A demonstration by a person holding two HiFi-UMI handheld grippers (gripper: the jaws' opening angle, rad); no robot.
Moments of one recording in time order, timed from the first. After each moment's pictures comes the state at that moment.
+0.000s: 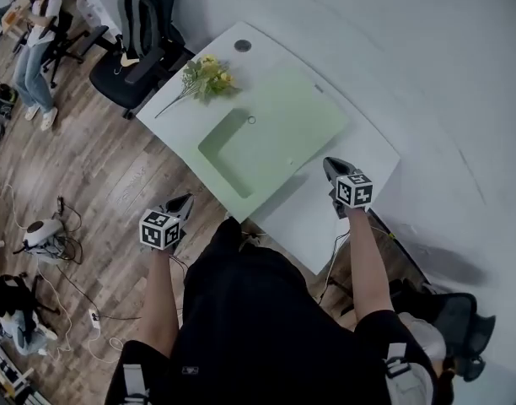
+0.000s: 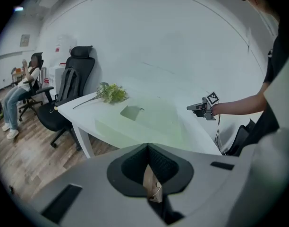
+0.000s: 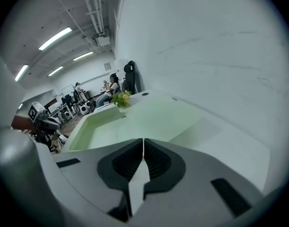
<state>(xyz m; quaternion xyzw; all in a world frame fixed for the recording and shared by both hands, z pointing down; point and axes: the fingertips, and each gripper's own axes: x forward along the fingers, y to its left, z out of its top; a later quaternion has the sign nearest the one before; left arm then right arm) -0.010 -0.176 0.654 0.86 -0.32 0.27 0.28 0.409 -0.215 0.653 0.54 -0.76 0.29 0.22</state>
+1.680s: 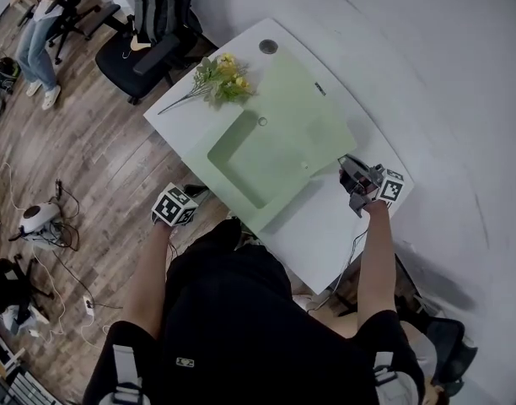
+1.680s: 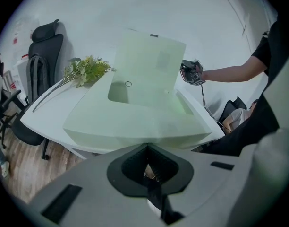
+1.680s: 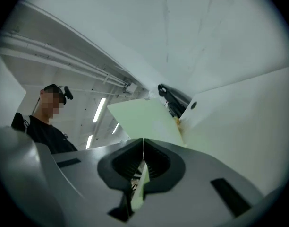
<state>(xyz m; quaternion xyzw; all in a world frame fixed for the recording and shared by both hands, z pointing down) 0.009 -0.243 0.729 0.86 -0.17 0.40 0.27 0.371 -0.313 0.585 0.25 -0.86 0.43 -0.14</state>
